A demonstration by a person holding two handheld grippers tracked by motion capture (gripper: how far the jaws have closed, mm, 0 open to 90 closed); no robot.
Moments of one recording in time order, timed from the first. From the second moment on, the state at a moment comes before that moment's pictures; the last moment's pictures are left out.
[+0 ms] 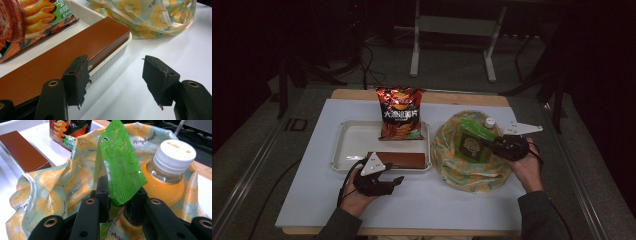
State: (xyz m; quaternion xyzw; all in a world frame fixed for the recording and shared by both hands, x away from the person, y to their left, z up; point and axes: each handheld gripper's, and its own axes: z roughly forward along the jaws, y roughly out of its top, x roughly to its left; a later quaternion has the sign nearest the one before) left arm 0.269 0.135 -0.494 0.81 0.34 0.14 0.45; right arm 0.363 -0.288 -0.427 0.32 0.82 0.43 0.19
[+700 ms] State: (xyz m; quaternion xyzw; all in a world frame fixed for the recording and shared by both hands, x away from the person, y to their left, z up) left arm 0.269 0.133 -0.494 0.82 0.33 0.14 0.45; right arm 0.361 -0.287 -0.402 0.30 0.83 0.42 0.21
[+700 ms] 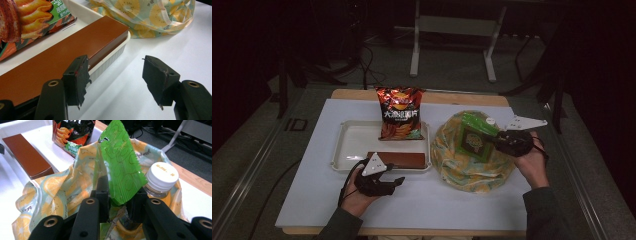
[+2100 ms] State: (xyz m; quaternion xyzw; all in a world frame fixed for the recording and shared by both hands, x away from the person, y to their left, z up) left arm 0.269 0.130 -0.495 0.82 0.33 0.14 0.44; right arm 0.358 -0.277 -0.364 0.26 0.83 0.44 0.21
